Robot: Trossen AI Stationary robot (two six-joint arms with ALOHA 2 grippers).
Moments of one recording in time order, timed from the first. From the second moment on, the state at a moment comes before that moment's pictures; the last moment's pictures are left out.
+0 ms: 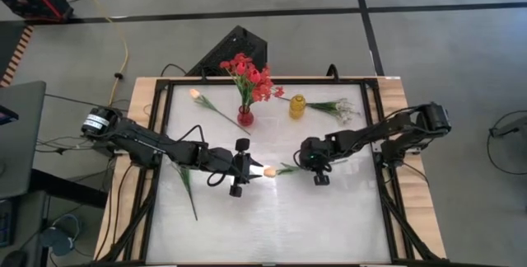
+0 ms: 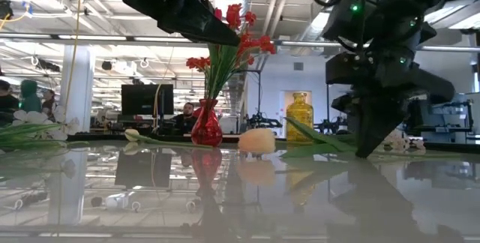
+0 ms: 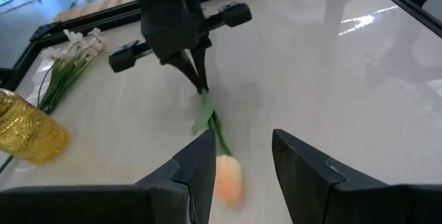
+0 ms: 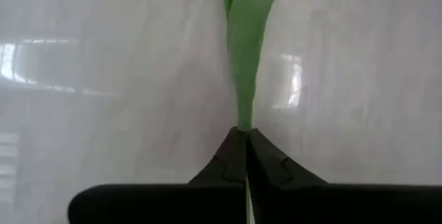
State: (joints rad) left arm -0.22 1.49 0.81 0.23 -0.19 0.14; right arm 0.08 1.52 0.68 -0.33 -0.09 -0.03
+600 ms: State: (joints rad) left arm -0.22 1.49 0.81 0.19 -0.19 0.13; right arm 0.00 0.96 0.68 0.10 -0.29 -0.27
